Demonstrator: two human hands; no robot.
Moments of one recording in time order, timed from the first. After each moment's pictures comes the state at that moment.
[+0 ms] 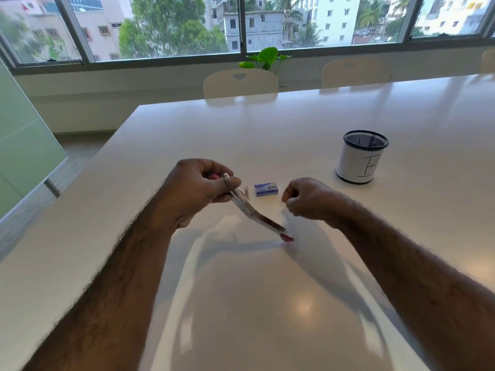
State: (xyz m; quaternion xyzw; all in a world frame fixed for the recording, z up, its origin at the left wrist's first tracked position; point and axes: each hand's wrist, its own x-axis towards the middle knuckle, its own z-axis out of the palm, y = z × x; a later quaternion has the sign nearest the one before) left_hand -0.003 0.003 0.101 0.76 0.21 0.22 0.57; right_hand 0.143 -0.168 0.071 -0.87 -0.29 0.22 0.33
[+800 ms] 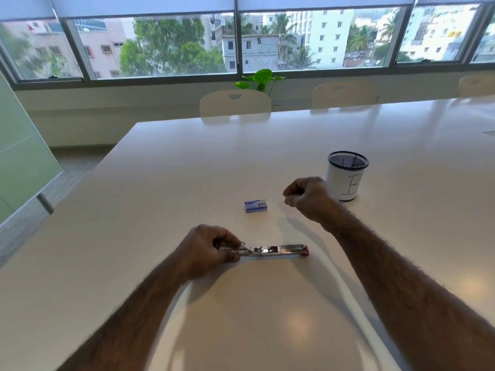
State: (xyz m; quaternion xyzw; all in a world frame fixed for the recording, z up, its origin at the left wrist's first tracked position) left_hand -0.014 -0.016 0.033 0.89 0.18 0.10 0.41; right_hand 0.182 -0.183 0.067 -0.84 -0.29 0.06 0.46
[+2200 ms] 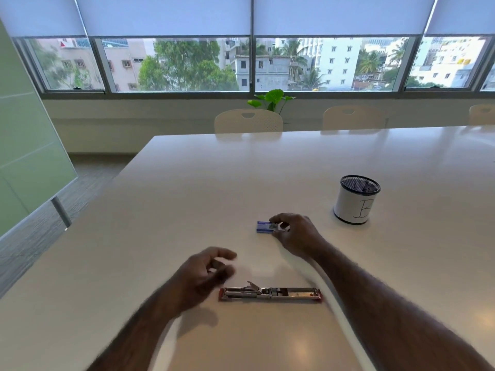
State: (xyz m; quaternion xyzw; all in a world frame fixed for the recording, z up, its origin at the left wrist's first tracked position) left_hand -0.057 -0.007 0.025 0.82 0.15 0.14 0.53; right_hand 0.181 -0.140 0.018 -0.84 -0.43 0.01 0.32
